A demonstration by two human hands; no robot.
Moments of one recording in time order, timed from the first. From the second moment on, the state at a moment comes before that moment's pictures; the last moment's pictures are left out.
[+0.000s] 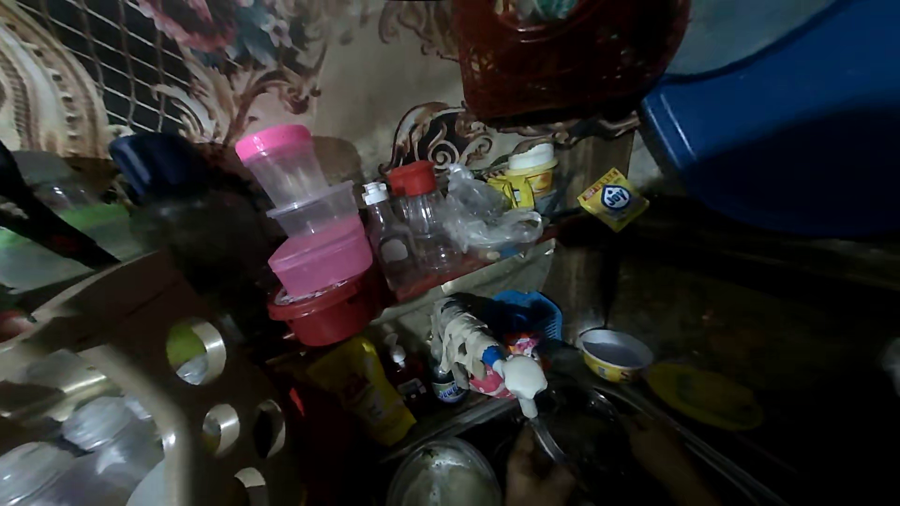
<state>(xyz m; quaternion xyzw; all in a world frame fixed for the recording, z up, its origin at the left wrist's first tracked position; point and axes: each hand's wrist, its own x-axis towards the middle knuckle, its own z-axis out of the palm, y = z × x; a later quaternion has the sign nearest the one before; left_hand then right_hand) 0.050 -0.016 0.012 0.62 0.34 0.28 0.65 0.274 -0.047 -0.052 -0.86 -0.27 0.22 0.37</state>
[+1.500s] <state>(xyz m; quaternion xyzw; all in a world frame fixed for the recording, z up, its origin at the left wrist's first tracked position) 0.001 -0.016 0.020 0.49 0.42 0.35 0.68 0.195 -0.058 -0.006 -0.85 -0.39 0.10 0.34</state>
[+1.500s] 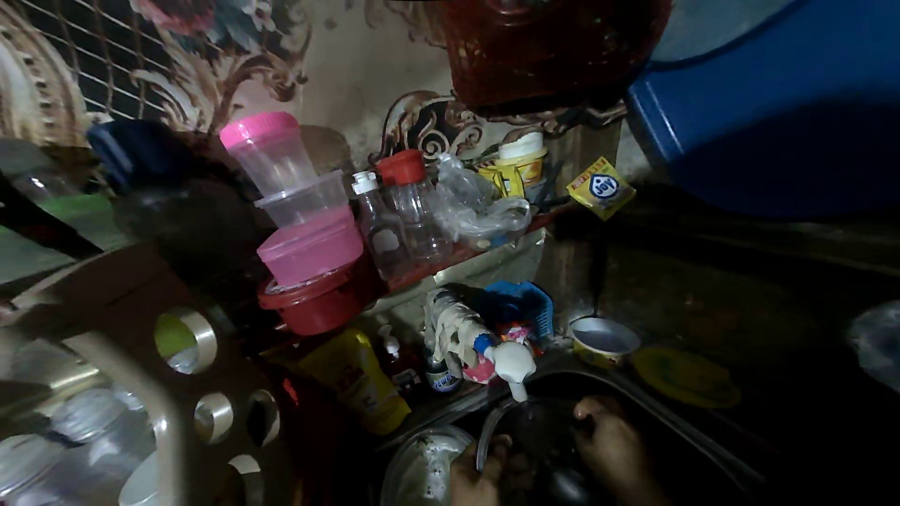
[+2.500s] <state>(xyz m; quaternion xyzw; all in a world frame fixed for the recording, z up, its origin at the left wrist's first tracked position) -0.009 0.012 0.031 0.48 0.44 0.29 0.71 0.202 -0.061 -0.028 -0.76 -0.47 0.06 0.45</state>
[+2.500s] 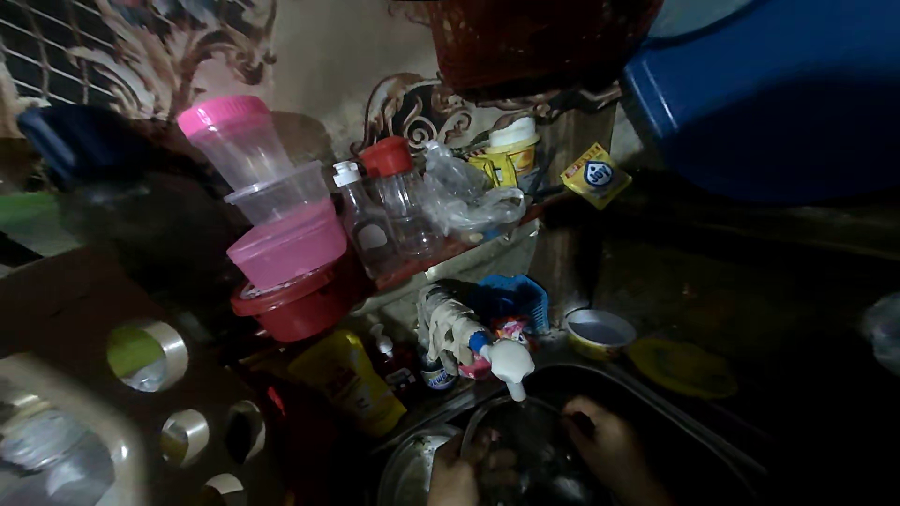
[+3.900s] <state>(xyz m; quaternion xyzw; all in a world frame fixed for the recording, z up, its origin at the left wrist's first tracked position) -0.025 0.029 -0.017 0.51 0.57 0.29 0.58 0.148 -0.067 0.028 -0.52 -0.21 0.50 0.67</state>
